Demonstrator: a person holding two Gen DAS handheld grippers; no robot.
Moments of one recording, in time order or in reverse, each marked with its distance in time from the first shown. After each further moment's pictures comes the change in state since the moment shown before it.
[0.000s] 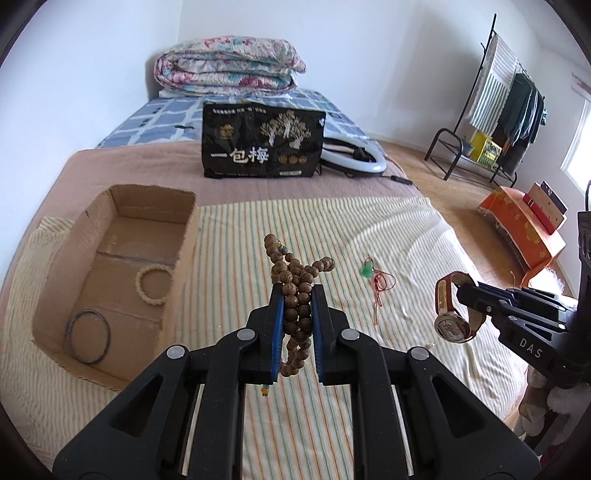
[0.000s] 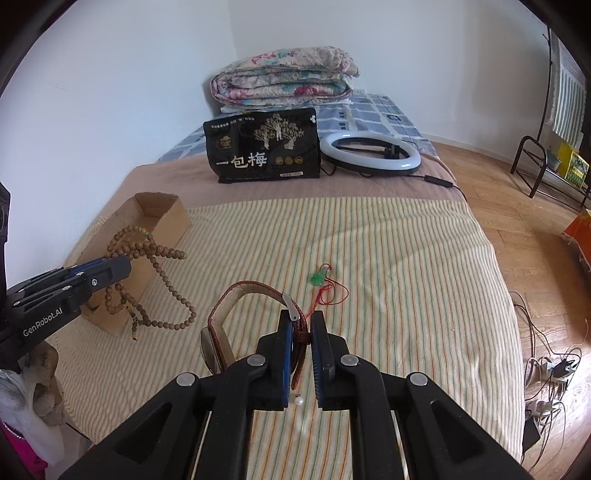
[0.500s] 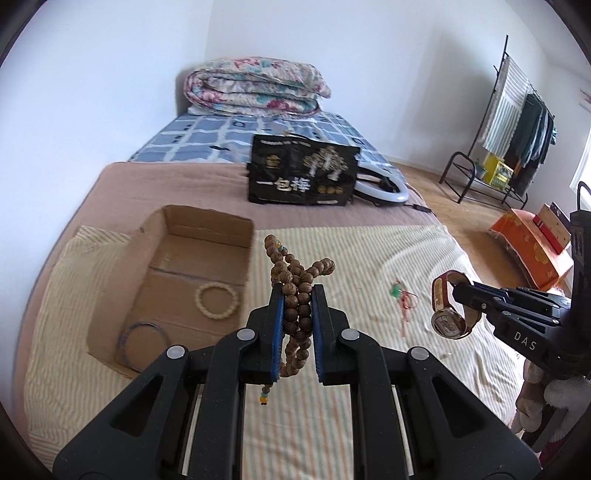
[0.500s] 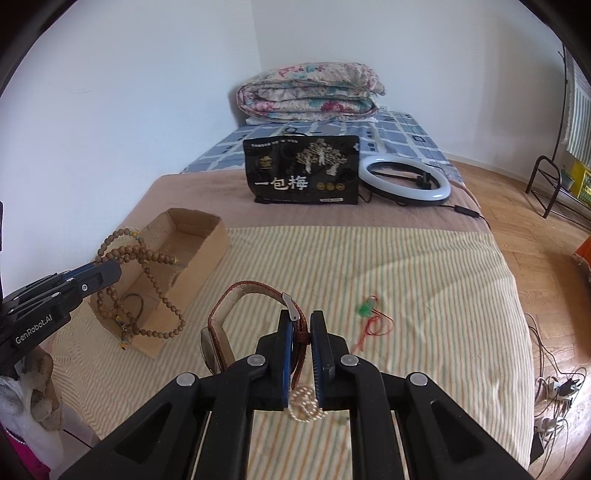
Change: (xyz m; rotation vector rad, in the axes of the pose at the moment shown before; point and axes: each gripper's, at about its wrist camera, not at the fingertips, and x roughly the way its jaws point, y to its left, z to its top) left arm -0.047 0.060 0.011 -0.041 -0.074 0.057; right arm -0.009 0.057 0.026 -0.044 -0.043 0.052
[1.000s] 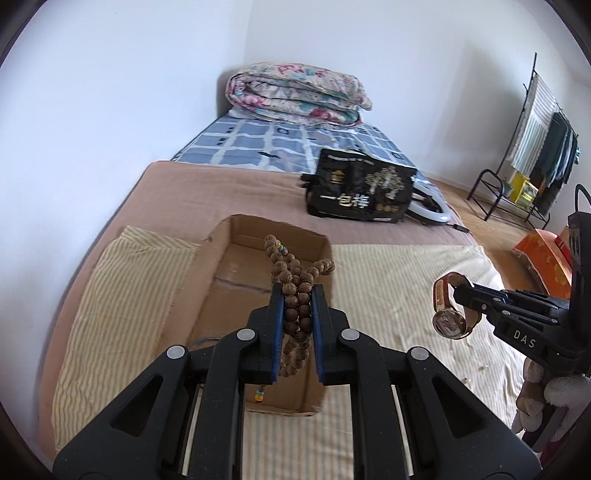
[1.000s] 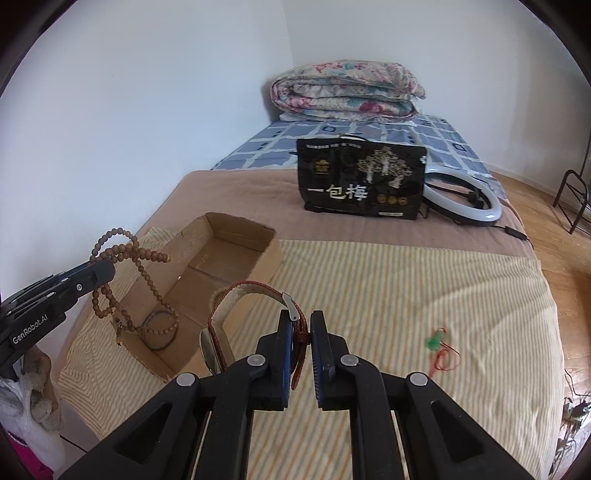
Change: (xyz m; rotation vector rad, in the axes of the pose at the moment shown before) left arm -0.007 0.080 0.012 -0.064 -0.022 0.088; right arm 0.044 0.071 0.035 -0.052 0.015 0.082
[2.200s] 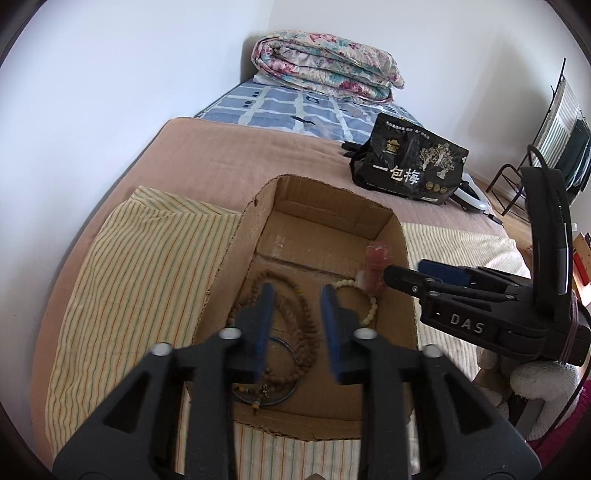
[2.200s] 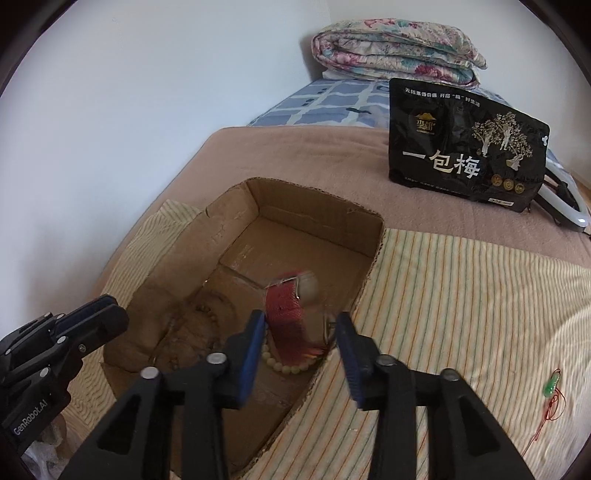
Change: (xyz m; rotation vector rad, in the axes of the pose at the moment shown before) left arm 0.065 0.063 -0.015 -0.064 0.093 0.037; right arm 0.140 0.073 0.026 -0.028 0.128 0.110
